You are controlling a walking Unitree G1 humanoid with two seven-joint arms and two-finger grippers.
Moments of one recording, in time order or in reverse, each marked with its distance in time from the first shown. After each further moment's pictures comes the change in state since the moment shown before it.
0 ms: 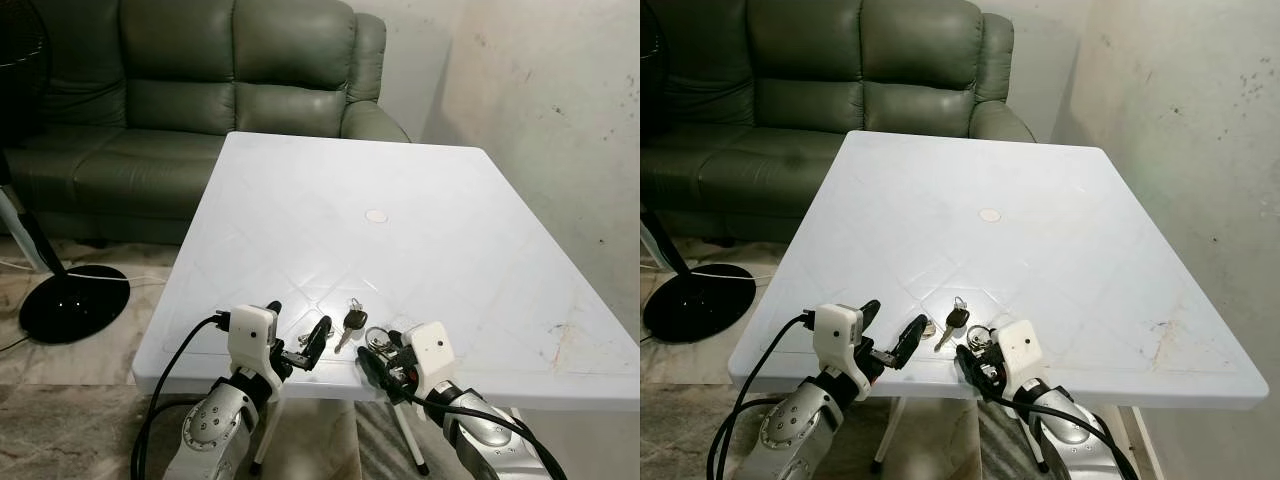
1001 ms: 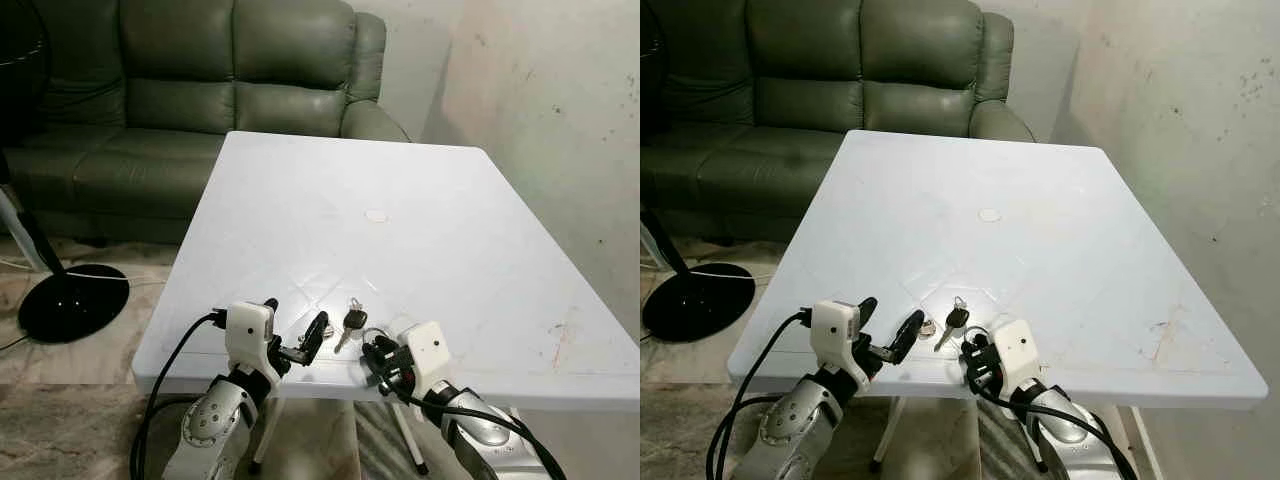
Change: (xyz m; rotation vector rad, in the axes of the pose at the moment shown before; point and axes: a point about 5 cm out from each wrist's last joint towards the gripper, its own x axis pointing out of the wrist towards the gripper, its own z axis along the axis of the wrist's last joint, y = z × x) left arm 0.002 0.002 0.003 -0.014 -0.009 0.020; right arm 0.001 0.004 0.001 -0.018 0.015 0.040
